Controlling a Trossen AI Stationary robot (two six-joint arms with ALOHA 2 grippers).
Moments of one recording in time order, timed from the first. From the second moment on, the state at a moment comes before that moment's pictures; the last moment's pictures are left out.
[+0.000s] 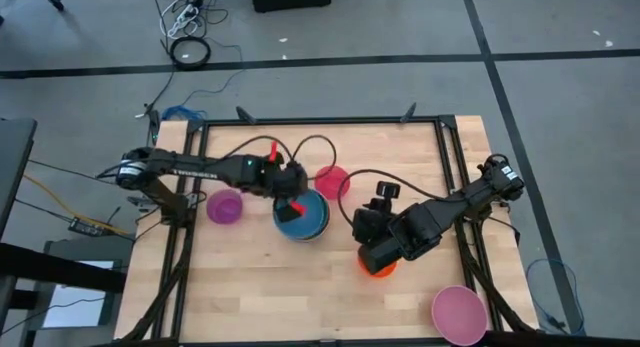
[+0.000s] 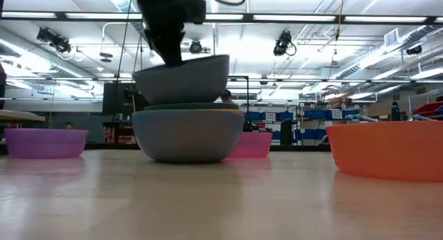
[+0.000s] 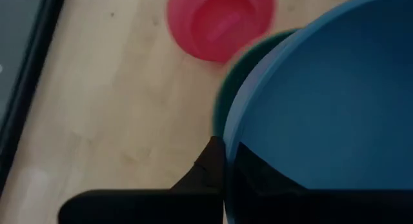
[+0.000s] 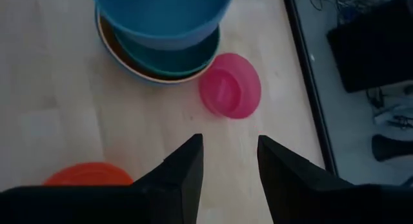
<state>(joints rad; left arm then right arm) -0.01 1.59 1.35 -0.94 -0.33 -0.25 0.51 1.78 1.85 -1.48 0.71 0.57</state>
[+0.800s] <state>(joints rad) -0.09 1.46 1.32 -1.04 -0.36 -0.28 0.74 1.76 1.74 -1.57 0.31 1.23</state>
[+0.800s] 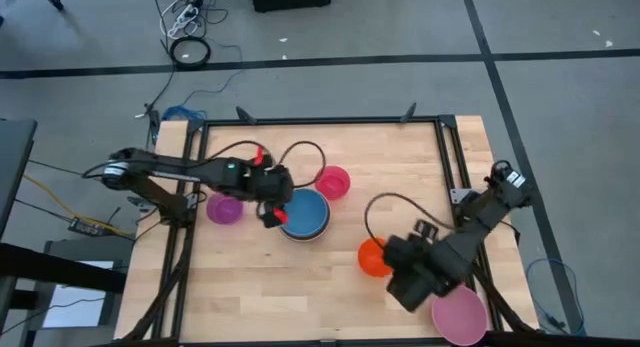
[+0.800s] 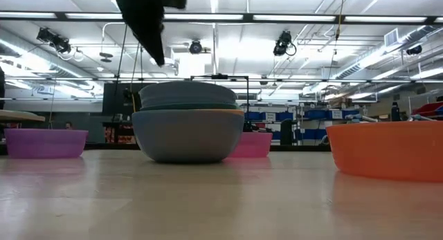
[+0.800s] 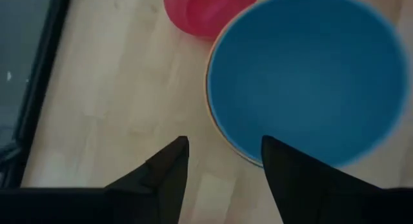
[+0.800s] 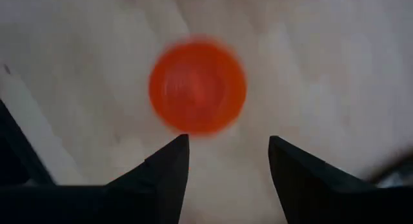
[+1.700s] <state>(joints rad) -0.34 1.20 1.32 -1.07 -0.48 -0.47 1.10 1.96 1.64 -1.16 0.01 2.12</state>
